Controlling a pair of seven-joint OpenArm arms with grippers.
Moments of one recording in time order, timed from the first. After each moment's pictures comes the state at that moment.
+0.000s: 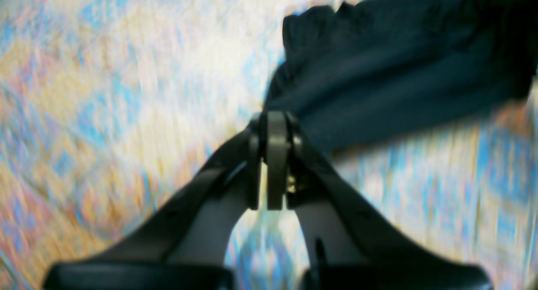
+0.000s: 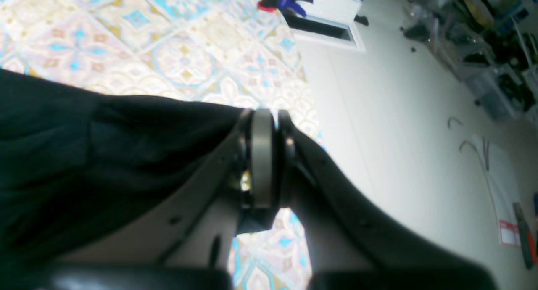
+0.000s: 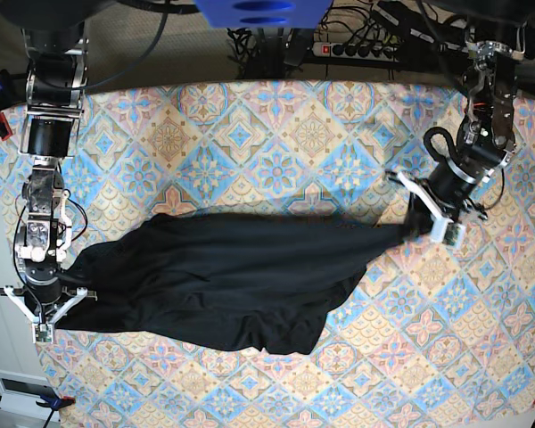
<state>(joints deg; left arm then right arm) 10.4 -32.0 -2.3 114.2 -35.2 -8.9 43.0 23.7 25.7 3.4 74.4 -0.9 2.7 -32.4</state>
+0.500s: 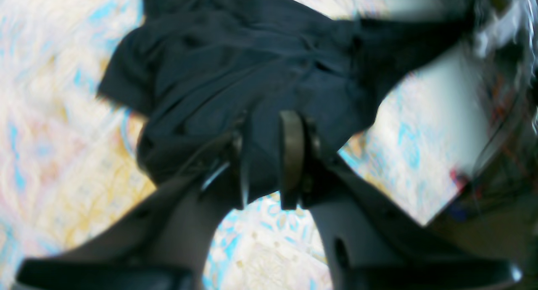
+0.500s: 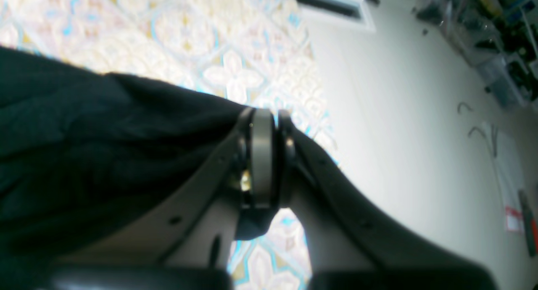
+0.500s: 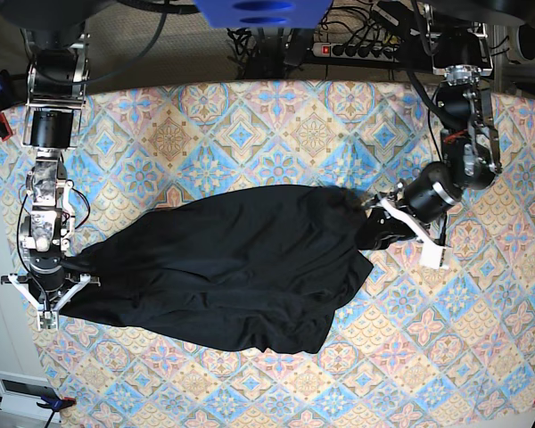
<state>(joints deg) 0.6 -18.9 -9.5 104.4 -60.9 -8.3 58.9 21.2 25.3 3.1 74.3 -1.0 2.4 -33.0</state>
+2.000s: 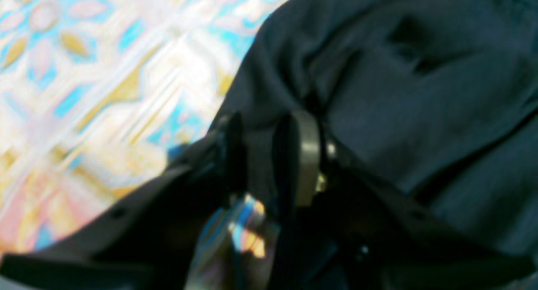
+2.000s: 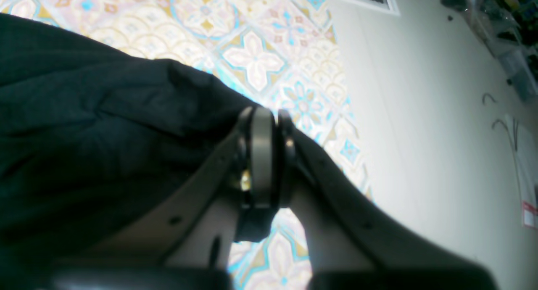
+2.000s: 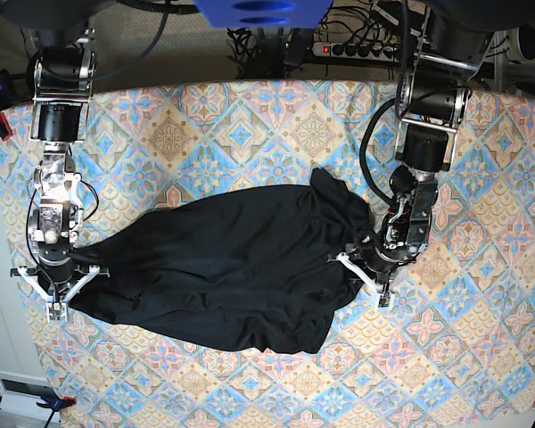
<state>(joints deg) -28.0 -11.2 12.4 45.6 -25.9 -8.3 25.9 18.9 24.1 3.0 74.5 -1.0 2.6 -32.6</state>
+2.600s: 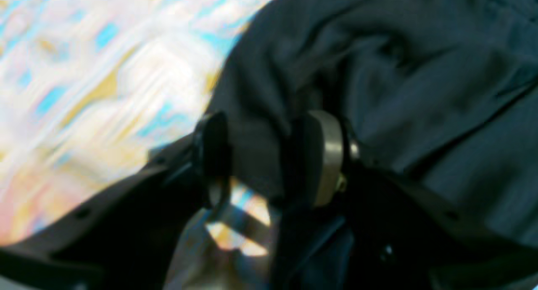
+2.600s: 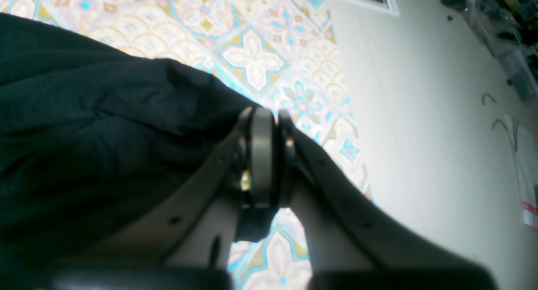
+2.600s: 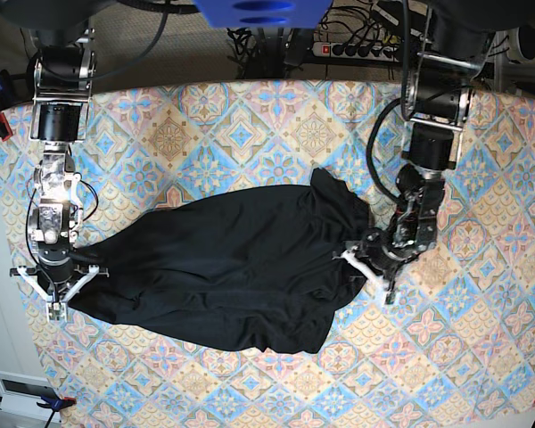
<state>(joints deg) -25.6 -14.3 12.2 49.5 -30.6 -9.0 29.5 18.7 24.1 3.0 75.3 -1.2 2.4 -32.9</state>
